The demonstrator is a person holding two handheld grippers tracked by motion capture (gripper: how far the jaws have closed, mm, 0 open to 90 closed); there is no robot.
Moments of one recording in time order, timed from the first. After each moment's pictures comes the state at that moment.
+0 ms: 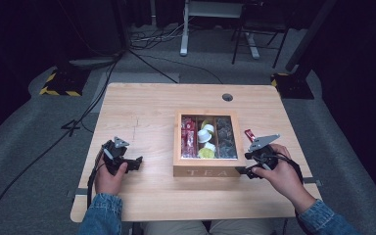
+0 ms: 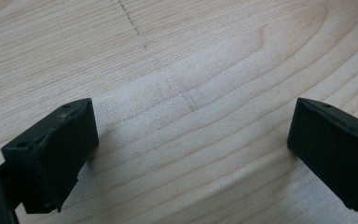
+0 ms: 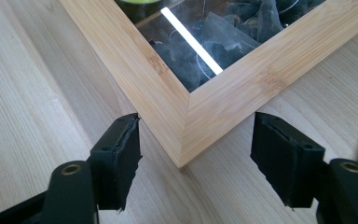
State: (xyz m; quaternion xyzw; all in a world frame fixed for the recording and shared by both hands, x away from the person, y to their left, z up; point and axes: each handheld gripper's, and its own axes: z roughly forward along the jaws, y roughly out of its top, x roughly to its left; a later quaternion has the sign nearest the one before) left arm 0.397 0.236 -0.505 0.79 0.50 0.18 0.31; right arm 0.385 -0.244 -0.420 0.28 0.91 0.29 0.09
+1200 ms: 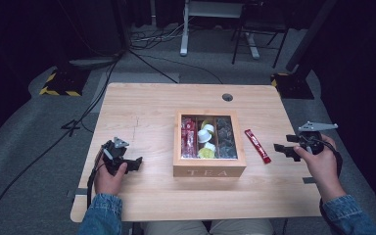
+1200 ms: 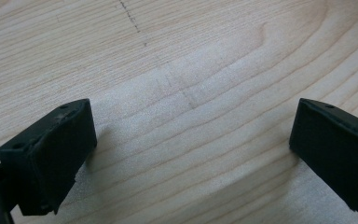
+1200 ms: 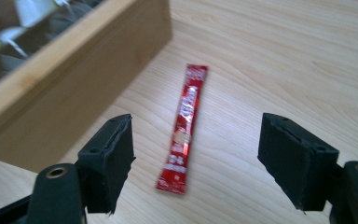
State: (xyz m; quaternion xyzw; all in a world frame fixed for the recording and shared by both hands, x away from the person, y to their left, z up) left arm 0.396 0.237 -0.505 0.79 0.50 0.18 0.31; right arm 0.416 -0.372 -0.404 0.43 0.81 0.36 0.16
